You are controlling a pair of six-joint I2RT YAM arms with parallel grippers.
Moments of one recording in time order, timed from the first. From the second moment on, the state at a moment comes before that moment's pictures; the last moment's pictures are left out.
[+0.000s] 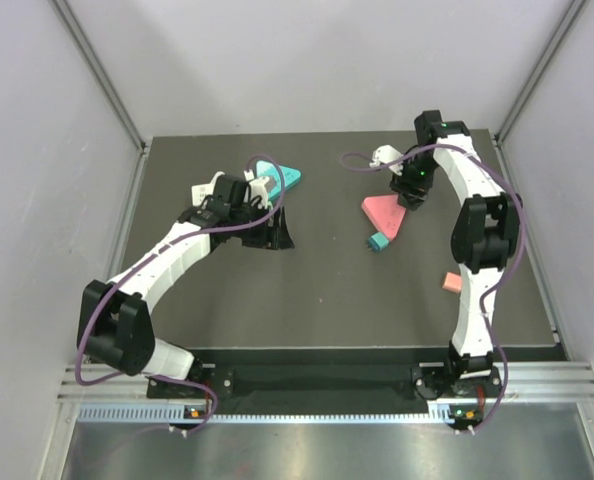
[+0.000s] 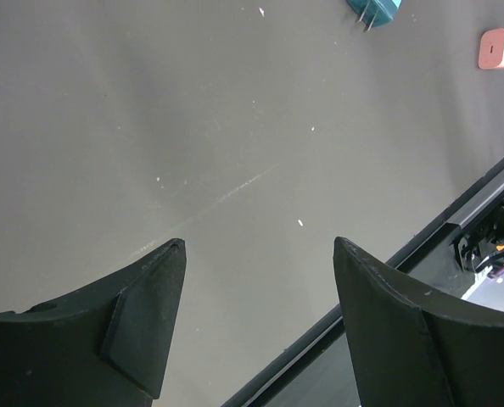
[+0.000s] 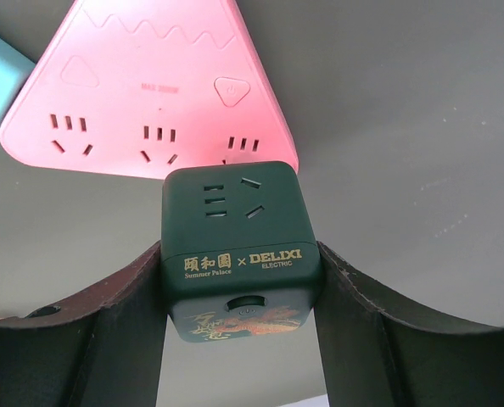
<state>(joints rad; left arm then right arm) -0.40 1.43 1.08 -0.48 0.44 -0.29 0.12 2.18 2.04 -1.18 -0.23 -1.22</state>
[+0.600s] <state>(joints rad) -0.40 1.43 1.08 -0.49 0.43 -0.29 0.12 2.22 2.08 -1.19 -0.24 -1.25</state>
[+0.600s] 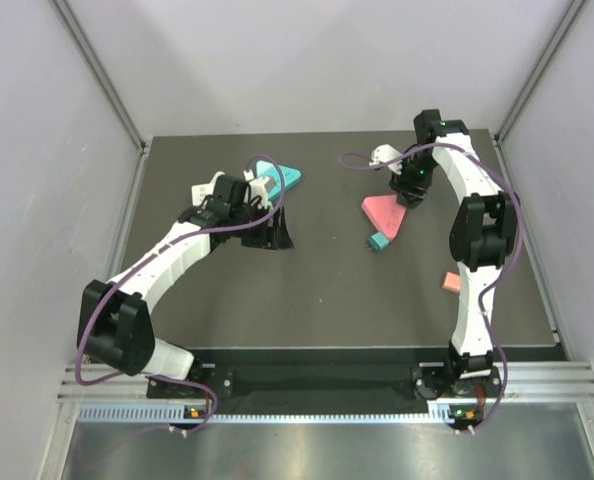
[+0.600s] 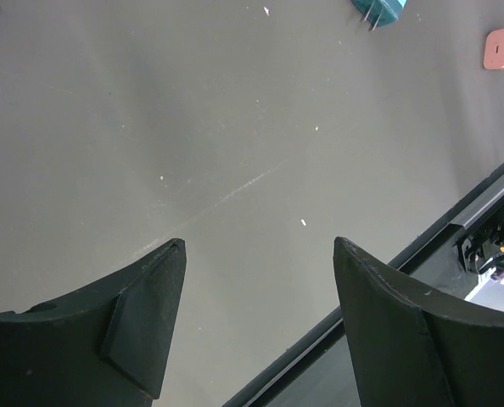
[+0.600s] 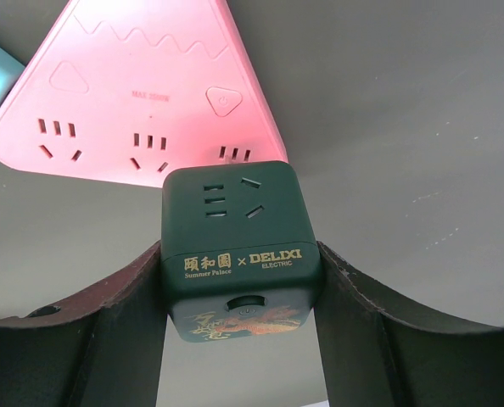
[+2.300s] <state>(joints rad) -0.40 1.42 1.08 -0.49 0.39 -0.27 0.19 2.35 2.26 -1.25 -0.23 -1.19</state>
